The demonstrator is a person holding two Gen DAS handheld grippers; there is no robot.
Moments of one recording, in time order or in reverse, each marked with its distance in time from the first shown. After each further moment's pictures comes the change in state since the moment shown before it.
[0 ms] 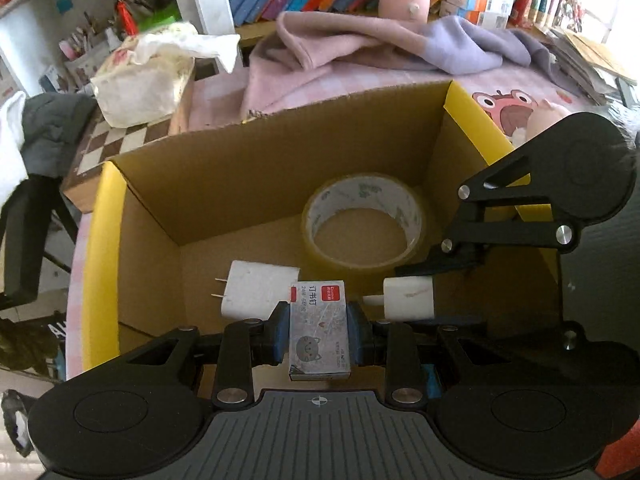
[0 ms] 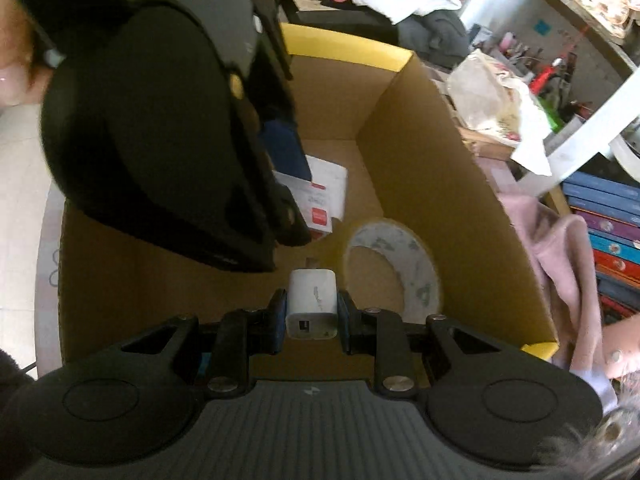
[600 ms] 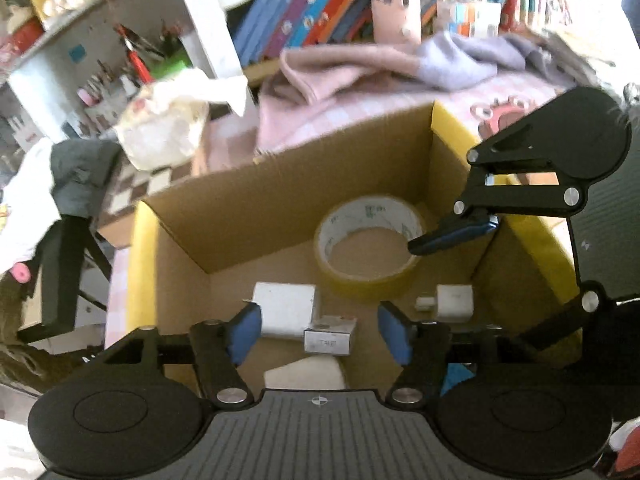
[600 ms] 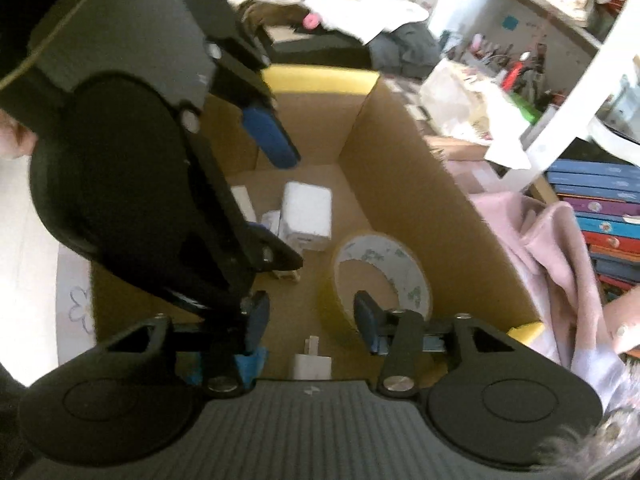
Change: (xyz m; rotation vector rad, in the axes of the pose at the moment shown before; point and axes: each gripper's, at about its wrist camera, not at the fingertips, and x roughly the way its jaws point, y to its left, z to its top) left arm -0.037 -0.014 -0.005 0.069 -0.110 0.106; right arm -0.030 -0.007 -0.001 0.131 -0.095 -0.016
